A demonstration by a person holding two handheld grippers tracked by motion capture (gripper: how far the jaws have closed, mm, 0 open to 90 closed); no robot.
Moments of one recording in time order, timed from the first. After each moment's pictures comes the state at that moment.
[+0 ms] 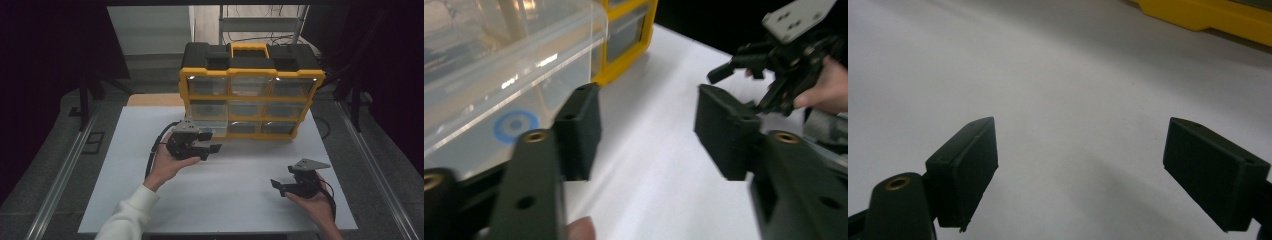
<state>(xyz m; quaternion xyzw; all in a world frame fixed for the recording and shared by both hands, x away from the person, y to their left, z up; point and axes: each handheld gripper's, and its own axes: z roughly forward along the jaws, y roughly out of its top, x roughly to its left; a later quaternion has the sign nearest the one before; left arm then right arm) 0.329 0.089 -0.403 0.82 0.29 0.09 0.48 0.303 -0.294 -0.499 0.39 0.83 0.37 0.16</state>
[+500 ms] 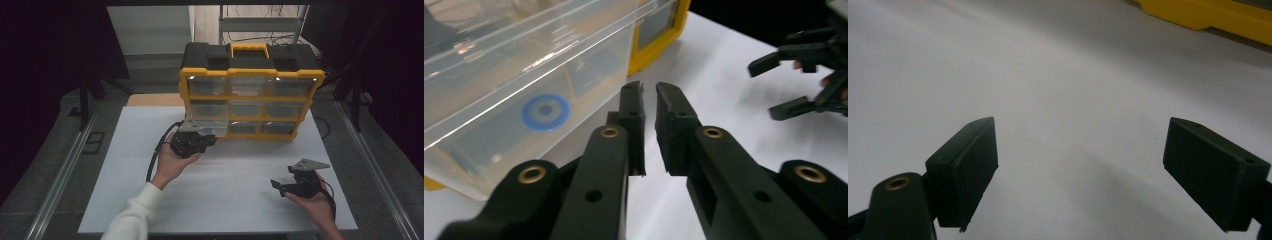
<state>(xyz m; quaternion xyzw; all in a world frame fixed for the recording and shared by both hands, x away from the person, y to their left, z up) 0.344 0.085 -0.417 0.82 0.32 0.12 0.45 0.303 -0.293 -0.499 0.39 0.83 0.37 0.16</state>
